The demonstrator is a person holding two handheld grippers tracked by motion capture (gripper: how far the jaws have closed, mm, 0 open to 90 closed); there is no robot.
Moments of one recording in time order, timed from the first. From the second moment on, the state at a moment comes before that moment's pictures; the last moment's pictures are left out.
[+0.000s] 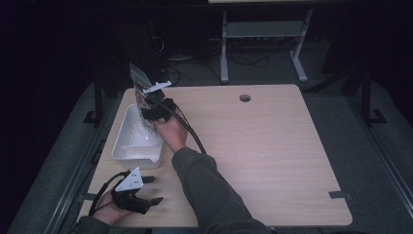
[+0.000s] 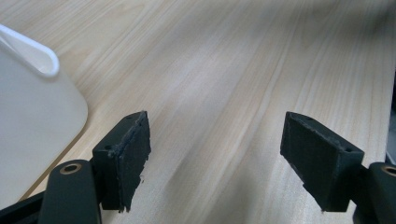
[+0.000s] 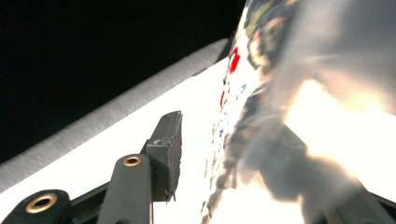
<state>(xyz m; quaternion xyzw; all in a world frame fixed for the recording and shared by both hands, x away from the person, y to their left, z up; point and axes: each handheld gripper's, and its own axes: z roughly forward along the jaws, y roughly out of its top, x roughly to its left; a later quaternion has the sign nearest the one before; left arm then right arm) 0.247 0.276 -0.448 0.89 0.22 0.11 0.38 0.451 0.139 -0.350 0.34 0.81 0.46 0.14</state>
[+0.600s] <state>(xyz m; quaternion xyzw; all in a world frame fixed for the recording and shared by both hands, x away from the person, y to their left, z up) 0.246 0.277 -0.447 0.89 0.21 0.11 0.39 0.429 0.142 -0.348 0.36 0.77 0.49 0.18</state>
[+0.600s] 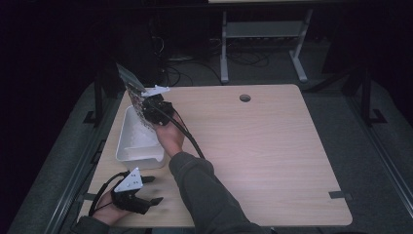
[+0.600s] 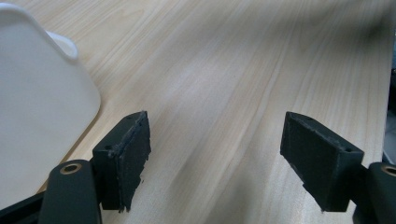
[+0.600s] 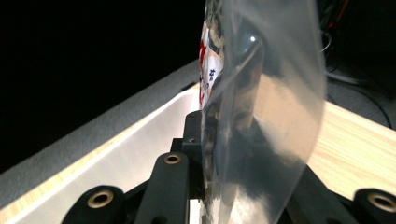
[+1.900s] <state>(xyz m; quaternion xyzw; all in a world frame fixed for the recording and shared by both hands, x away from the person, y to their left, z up) 0.246 0.280 -0.447 0.89 0.22 0.12 0.39 0.406 0.130 -0.404 0.44 0.74 0.47 0.20</state>
